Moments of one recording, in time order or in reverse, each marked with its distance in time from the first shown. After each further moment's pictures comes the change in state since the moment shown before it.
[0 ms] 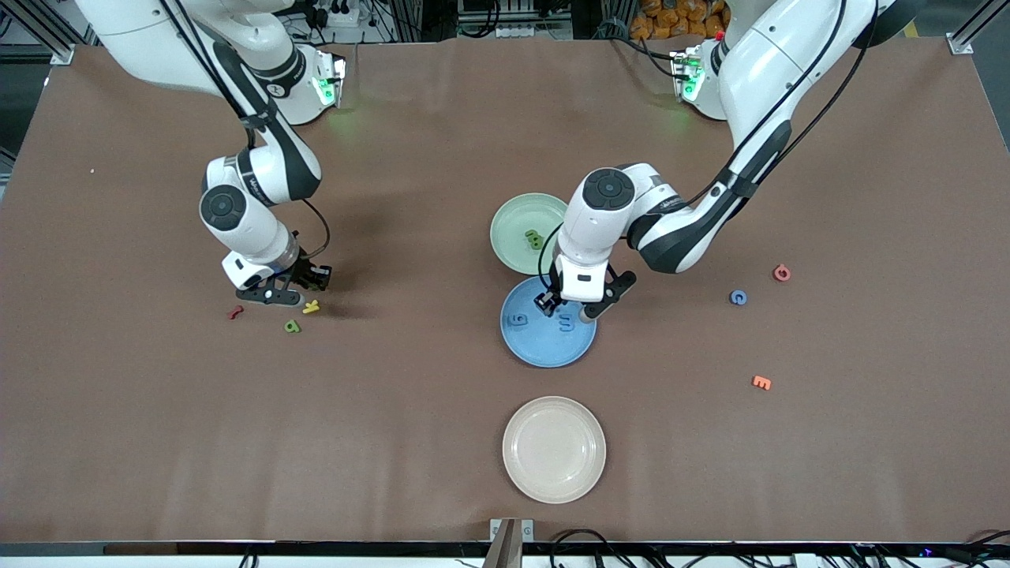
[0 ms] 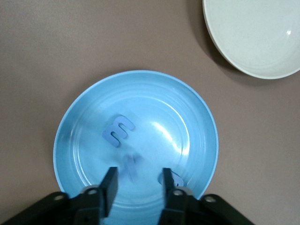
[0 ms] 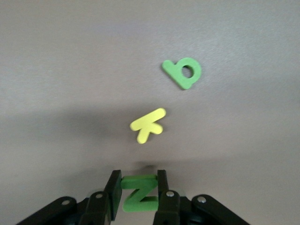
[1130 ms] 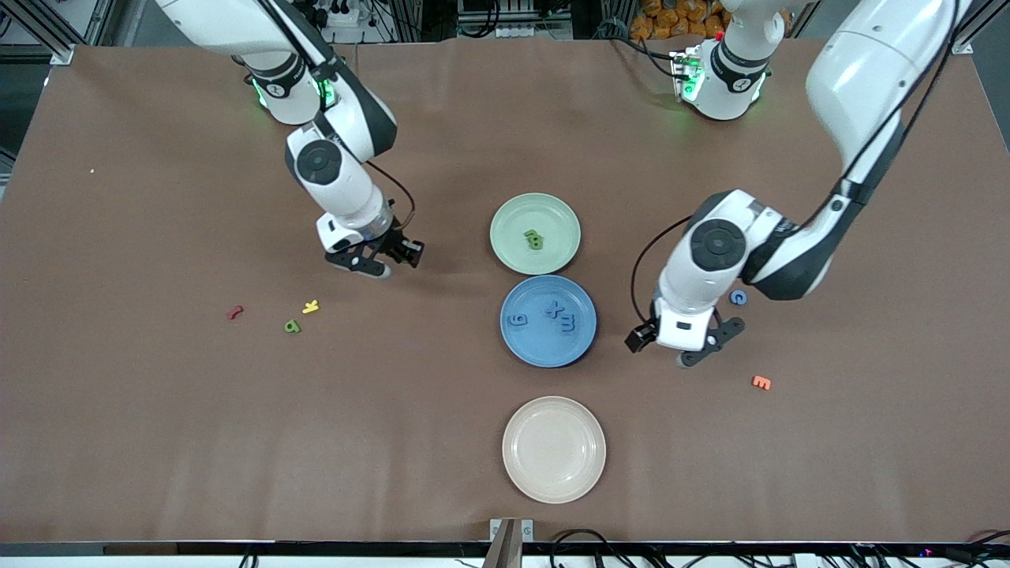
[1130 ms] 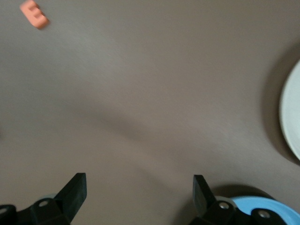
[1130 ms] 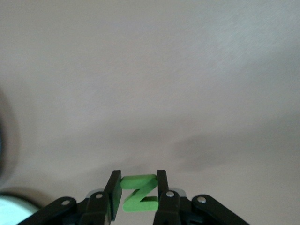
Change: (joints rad) left arm 0.335 -0.035 -0.102 0.027 0.006 -0.266 0.444; right arm 0.110 -0.020 0.262 0.082 0.084 -0.007 0.508
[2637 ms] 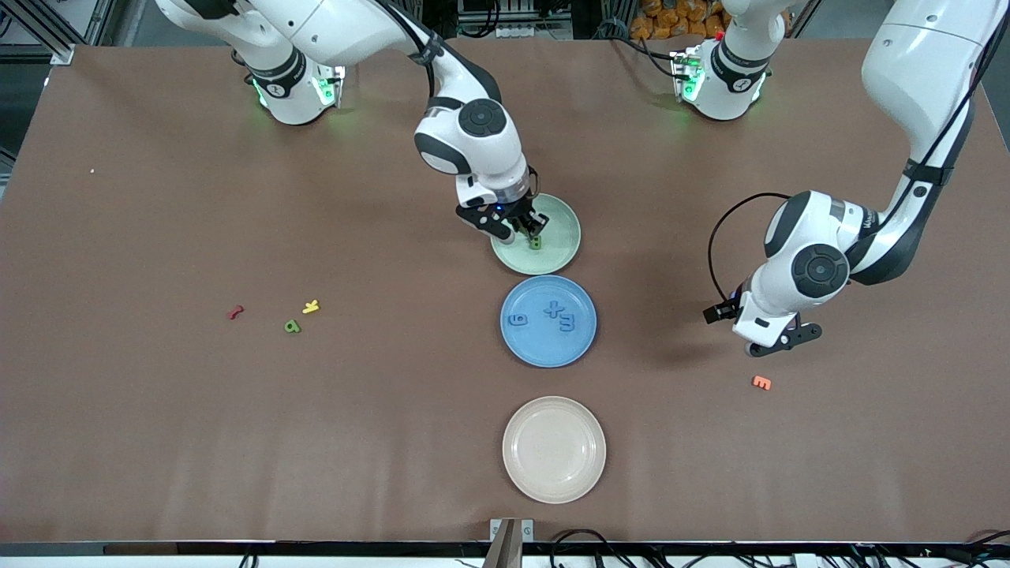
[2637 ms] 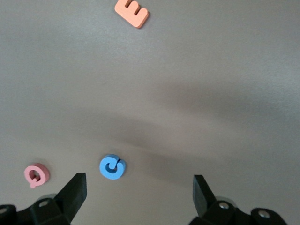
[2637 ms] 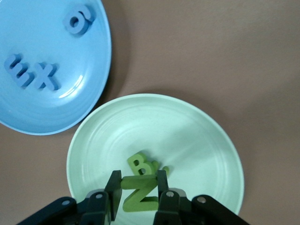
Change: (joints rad) left arm 0.101 -0.134 0.178 -0.183 -0.193 -0.066 0.594; right arm 0.372 0.307 0.014 0.448 -0.289 -0.111 0.811
